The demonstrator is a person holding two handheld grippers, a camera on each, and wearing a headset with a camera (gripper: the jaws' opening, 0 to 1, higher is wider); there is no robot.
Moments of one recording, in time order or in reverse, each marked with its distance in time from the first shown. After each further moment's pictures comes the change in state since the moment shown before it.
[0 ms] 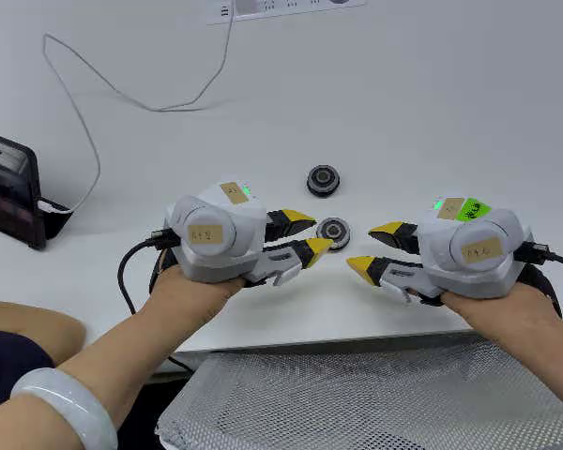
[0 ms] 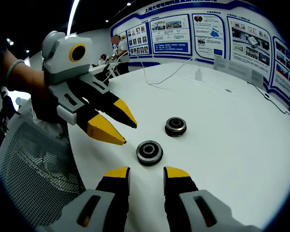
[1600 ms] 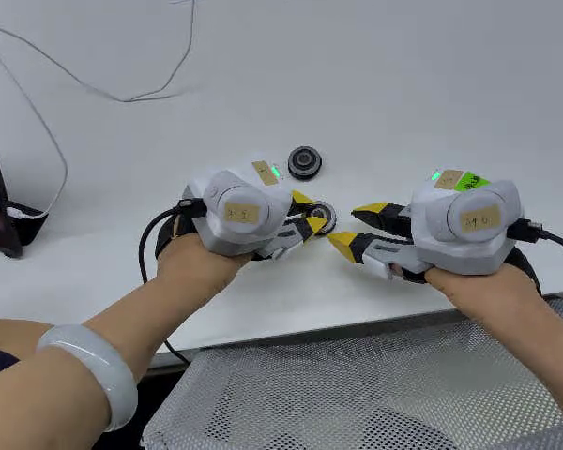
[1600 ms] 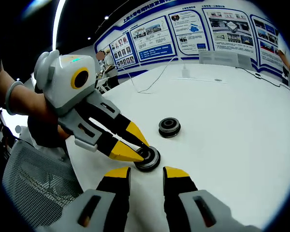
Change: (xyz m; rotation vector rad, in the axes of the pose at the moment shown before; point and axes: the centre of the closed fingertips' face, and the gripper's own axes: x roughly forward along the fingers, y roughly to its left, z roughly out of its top) left arm 0.039 0.009 -0.019 0.230 0.183 -0.036; right arm 0.010 -0.007 0.002 0.204 -0.087 -0.007
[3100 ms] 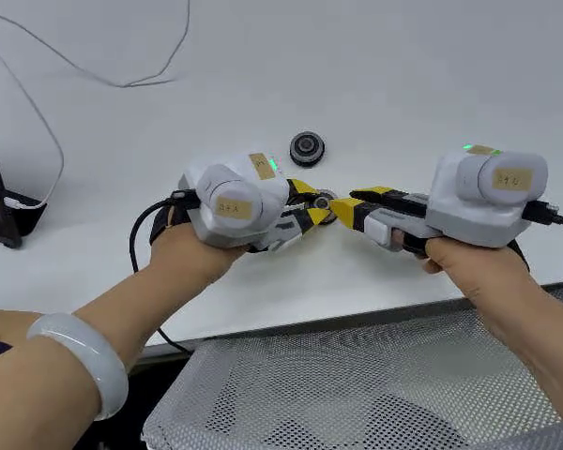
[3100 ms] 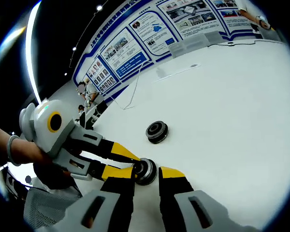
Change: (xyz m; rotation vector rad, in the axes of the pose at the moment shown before) left arm -0.001 -0.004 -0.002 0.025 -0.027 -0.028; right arm 0.006 -0.011 0.008 0.418 -0.119 -0.002
